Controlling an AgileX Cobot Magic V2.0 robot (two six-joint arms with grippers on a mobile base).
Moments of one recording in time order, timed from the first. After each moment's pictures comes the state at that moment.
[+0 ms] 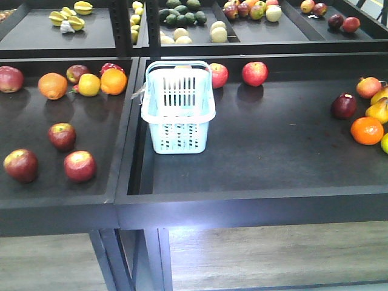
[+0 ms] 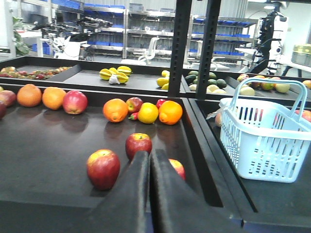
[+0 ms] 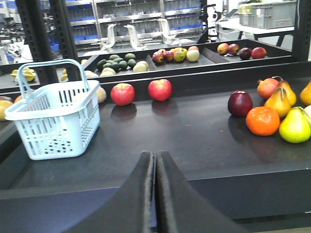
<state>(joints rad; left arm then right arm) 0.09 -0.01 0.02 0.09 0.07 -0.20 0.02 -0.01 0.03 -0.09 0.12 0.19</state>
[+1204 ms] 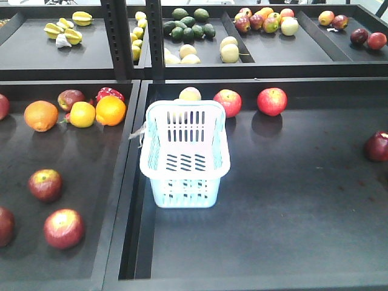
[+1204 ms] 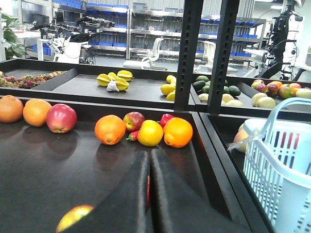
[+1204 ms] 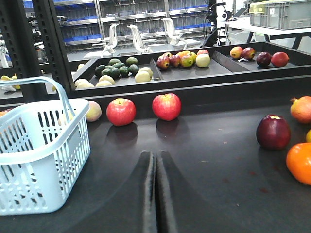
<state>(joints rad) 0.09 -0.01 0.02 0.09 0.07 -0.20 0.02 -0.01 0.03 -0.09 0.12 0.19</state>
